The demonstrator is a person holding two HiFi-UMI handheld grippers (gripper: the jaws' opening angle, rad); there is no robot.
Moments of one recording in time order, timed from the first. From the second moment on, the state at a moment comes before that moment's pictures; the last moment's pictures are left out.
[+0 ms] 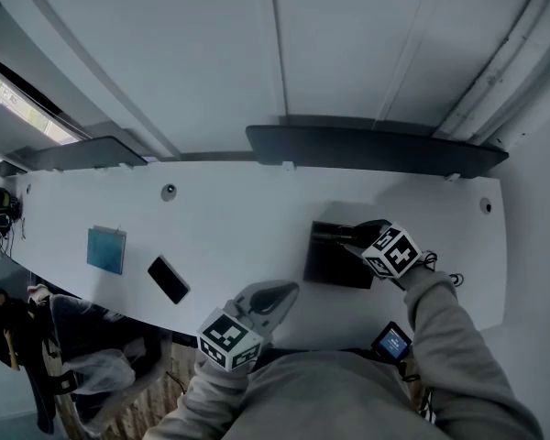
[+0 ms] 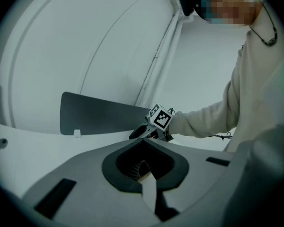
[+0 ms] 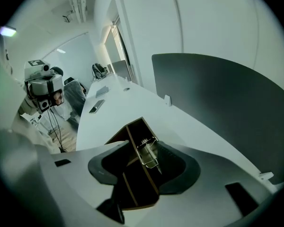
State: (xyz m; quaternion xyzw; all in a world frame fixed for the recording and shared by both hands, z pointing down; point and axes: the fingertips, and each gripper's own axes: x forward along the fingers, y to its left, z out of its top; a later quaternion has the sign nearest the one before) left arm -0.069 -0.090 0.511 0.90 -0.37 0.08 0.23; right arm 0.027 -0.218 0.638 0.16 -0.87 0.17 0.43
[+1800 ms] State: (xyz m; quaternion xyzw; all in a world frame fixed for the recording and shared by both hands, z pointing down) left arm -0.031 -0.151 0.480 0.93 -0.30 0.14 0.15; right arm 0.068 -0.205 0.539 0.23 -0.90 0.22 0.29
